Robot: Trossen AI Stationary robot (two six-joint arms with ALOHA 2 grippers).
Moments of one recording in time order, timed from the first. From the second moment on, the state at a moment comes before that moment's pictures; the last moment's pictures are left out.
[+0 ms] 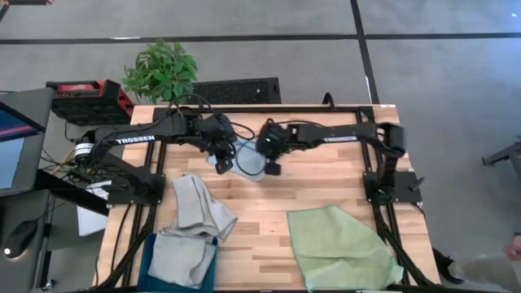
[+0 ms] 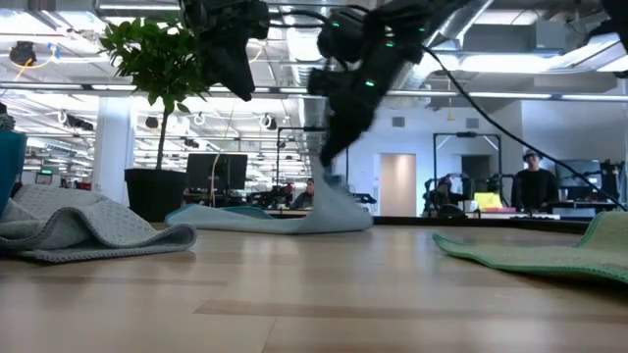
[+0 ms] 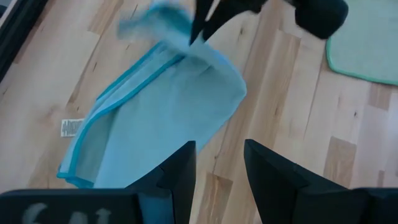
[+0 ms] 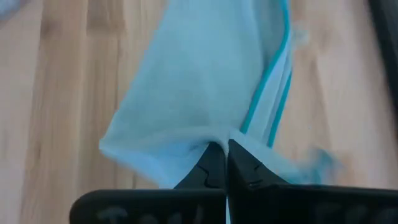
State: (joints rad) left arm 0.24 1.39 1.26 -0.87 0.05 -0.15; right arm -0.19 1.87 1.38 -0.48 0.02 -0.26
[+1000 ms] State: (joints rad) left arm 0.24 1.19 1.26 -0.88 0.01 -0.23; right arm -0.24 2.25 1.88 -0.42 -0.03 -0.46
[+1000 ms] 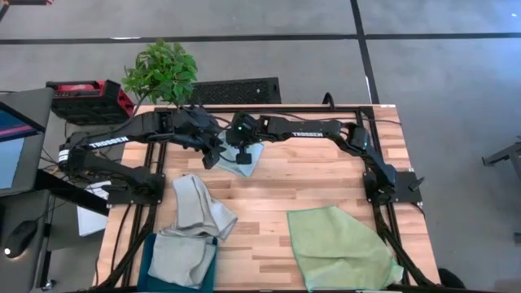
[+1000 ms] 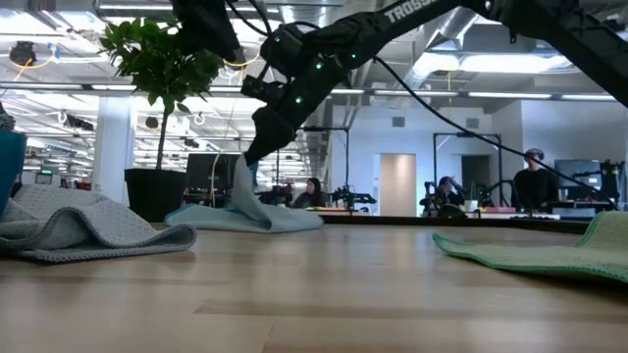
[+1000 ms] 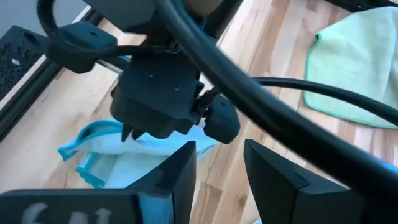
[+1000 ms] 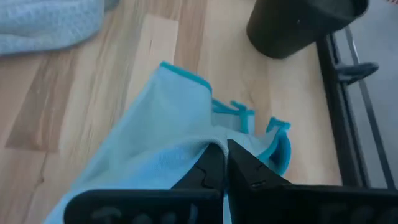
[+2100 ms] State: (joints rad) left arm 0.20 1.19 1.23 -1.06 -0.05 -0.20; right arm -0.18 2.19 1.99 -0.81 -0.02 -0.29
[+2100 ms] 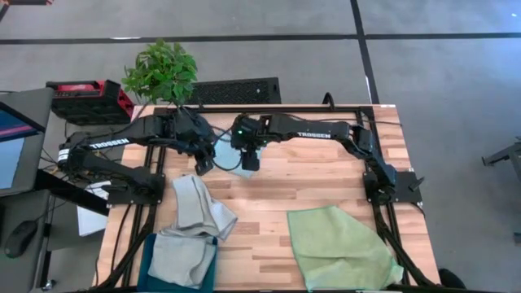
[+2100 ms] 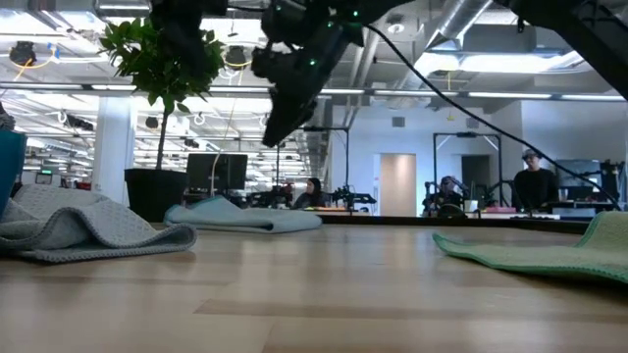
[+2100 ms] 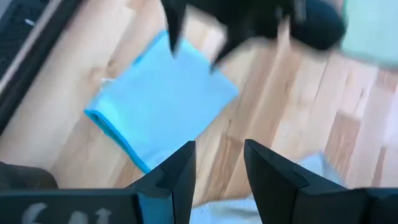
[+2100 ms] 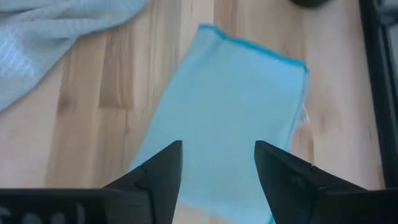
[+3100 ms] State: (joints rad) left arm 0.18 1.51 0.70 -0.16 -0.06 0.22; right arm -0.13 1.93 1.99 -1.04 -0.03 -0.12
